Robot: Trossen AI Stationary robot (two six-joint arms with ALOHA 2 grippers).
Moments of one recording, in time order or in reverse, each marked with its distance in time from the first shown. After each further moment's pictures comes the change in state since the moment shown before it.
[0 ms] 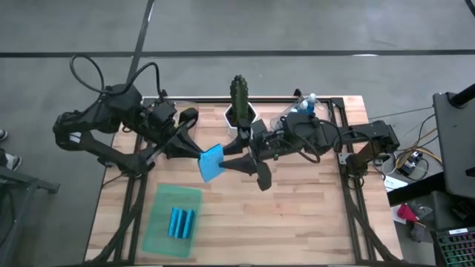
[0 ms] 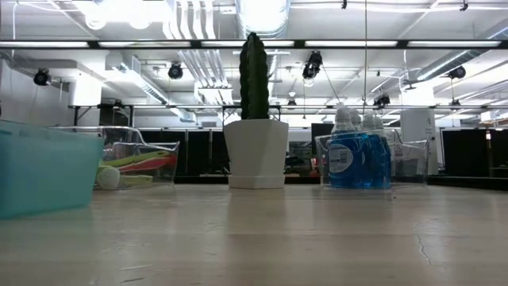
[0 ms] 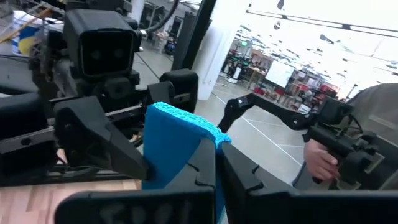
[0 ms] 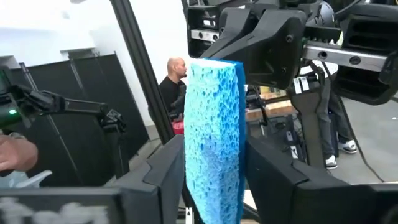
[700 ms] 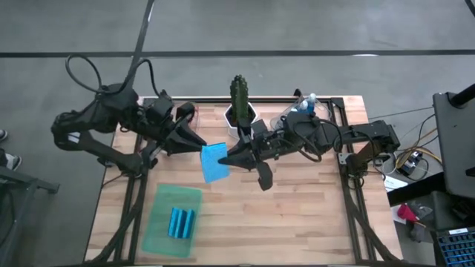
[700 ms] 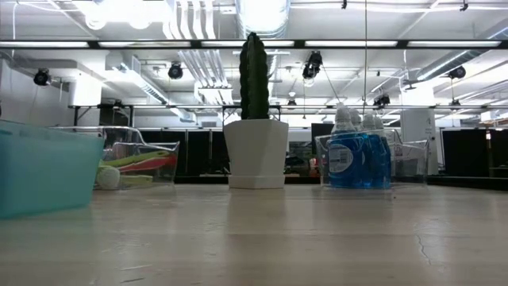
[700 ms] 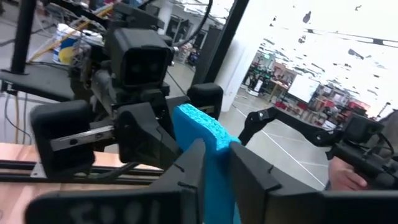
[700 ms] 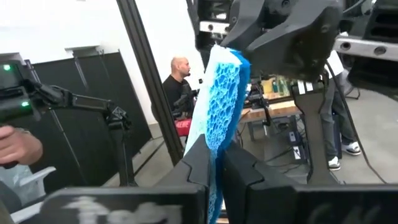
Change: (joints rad) left arm 0.001 -0.016 0.000 -0.004 -0.123 -0.021; right arm -0.001 -0.004 -0.005 -0.001 -0.022 -0.009
